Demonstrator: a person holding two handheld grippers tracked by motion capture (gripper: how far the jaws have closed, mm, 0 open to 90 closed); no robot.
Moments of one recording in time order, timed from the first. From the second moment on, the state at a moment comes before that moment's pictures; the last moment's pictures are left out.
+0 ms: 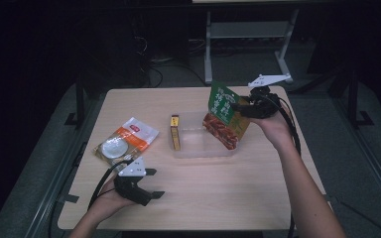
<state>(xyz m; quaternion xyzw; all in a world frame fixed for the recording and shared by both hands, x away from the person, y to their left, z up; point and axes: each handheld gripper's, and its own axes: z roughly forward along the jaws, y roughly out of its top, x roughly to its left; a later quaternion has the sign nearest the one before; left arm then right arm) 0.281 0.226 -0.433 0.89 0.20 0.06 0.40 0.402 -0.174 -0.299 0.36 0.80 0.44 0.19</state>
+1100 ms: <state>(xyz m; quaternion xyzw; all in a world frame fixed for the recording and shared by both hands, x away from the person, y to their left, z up) 0.282 0.265 -0.434 0.89 0.27 0.06 0.37 0.331 -0.224 -0.375 0.37 0.81 0.44 0.15</state>
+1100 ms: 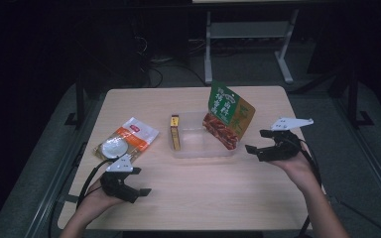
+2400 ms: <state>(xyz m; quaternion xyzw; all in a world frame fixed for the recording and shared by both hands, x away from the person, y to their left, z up) 0.327 0.315 -0.415 0.85 0.35 0.16 0.35 0.272 -0.212 -0.446 0.35 0.84 0.40 0.10</state>
